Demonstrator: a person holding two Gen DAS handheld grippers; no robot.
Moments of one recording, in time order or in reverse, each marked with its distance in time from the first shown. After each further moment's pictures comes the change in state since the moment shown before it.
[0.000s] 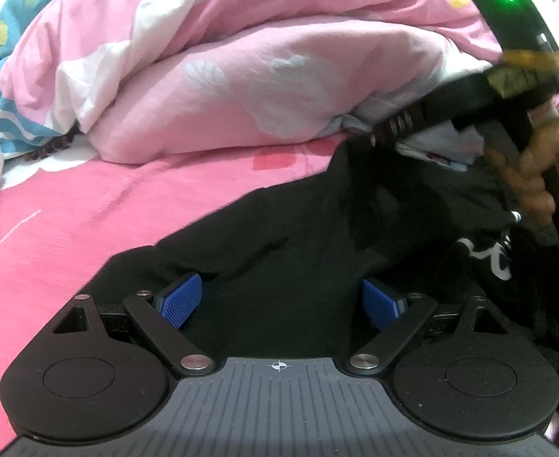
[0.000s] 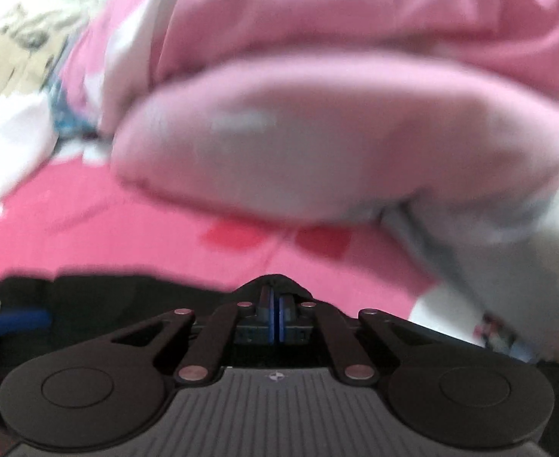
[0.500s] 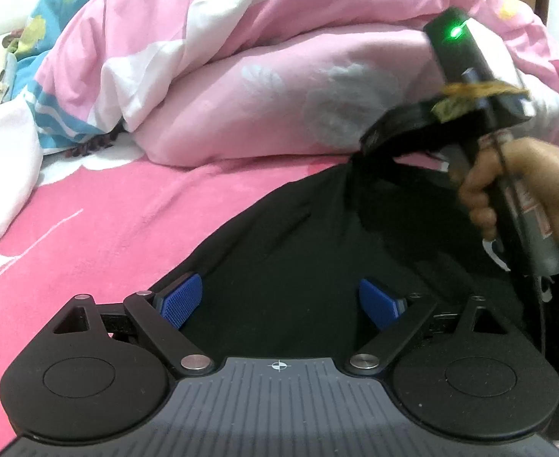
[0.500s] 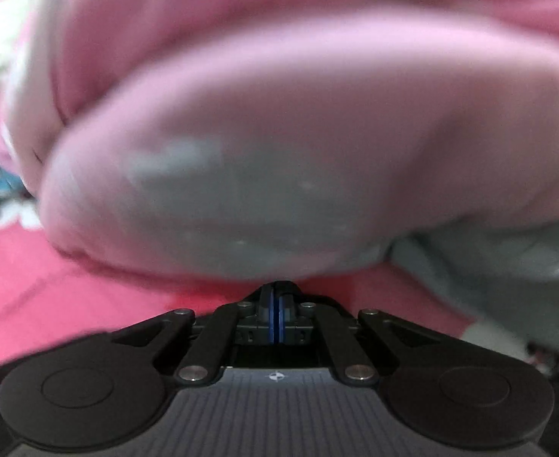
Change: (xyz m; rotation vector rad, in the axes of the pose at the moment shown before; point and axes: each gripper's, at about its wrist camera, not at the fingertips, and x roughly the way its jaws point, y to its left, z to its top) left arm 0.005 0.015 0.006 -0.038 -0.004 0.110; right arm 0.077 -0.004 0.013 0.132 -0.018 -0.073
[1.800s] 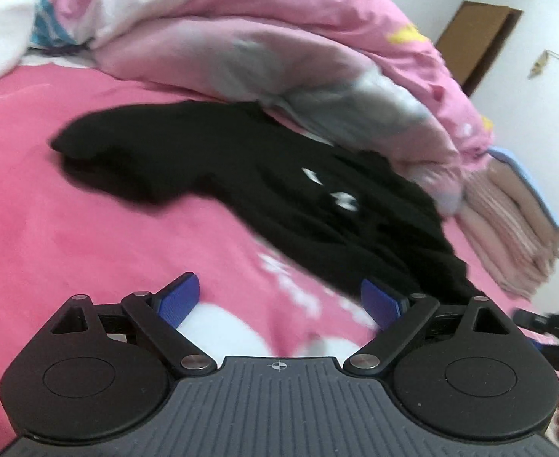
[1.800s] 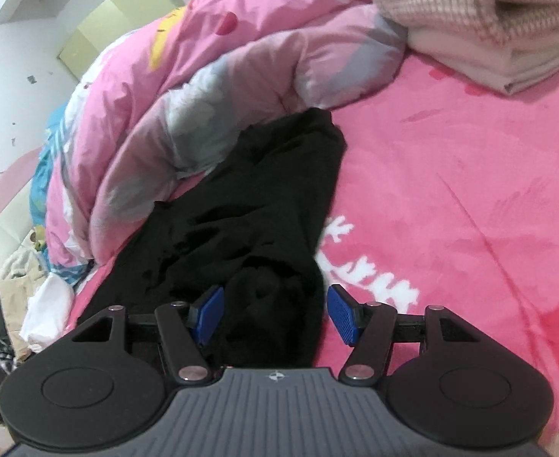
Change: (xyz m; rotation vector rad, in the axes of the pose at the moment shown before) left arm -0.111 -0.034 -0.083 -0.211 0.033 -0.392; right arm -0.358 -0.132 -0.305 0.751 -0.175 0.020
